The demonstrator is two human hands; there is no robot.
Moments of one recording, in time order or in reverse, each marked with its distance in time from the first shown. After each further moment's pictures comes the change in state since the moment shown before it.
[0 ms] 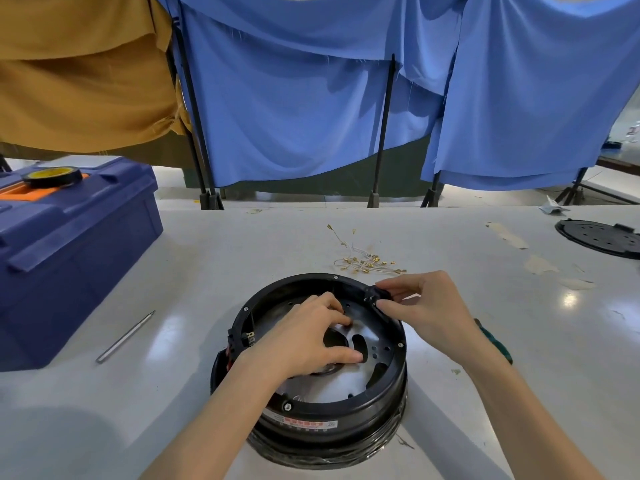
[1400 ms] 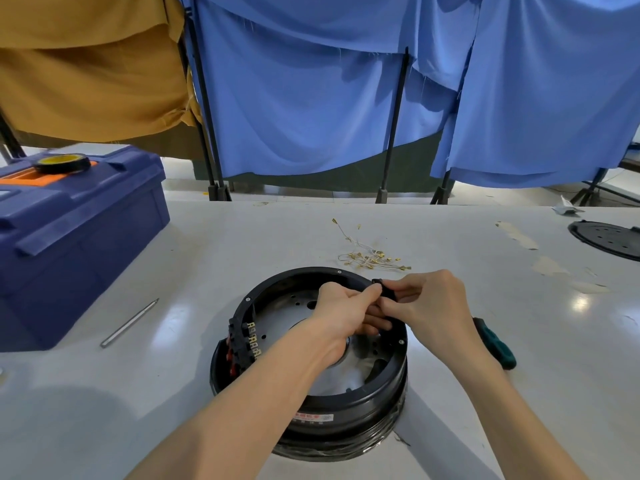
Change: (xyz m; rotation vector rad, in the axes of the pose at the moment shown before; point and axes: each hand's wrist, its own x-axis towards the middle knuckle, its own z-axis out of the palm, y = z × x) left_hand 0.028 0.064 0.003 -1.237 0.222 -0.517; right_hand -0.007 -0.009 0.008 -0.137 0.148 0.035
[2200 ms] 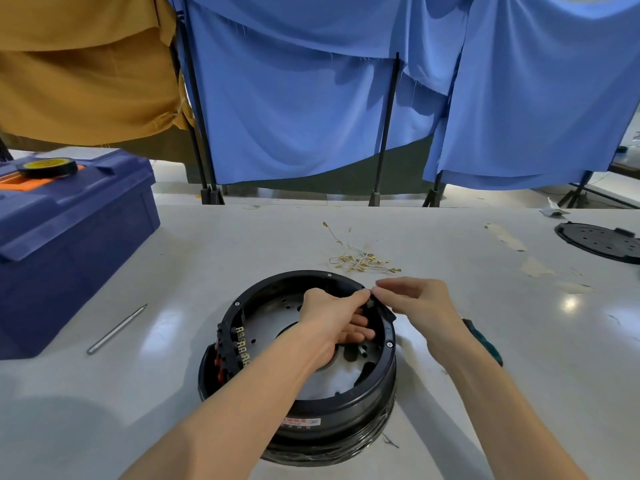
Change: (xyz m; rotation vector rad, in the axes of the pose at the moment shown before) left_hand 0.012 -0.006 0.002 -0.011 0.105 -0.089; right_hand 0.017 0.031 0.002 0.513 -0.123 0.280
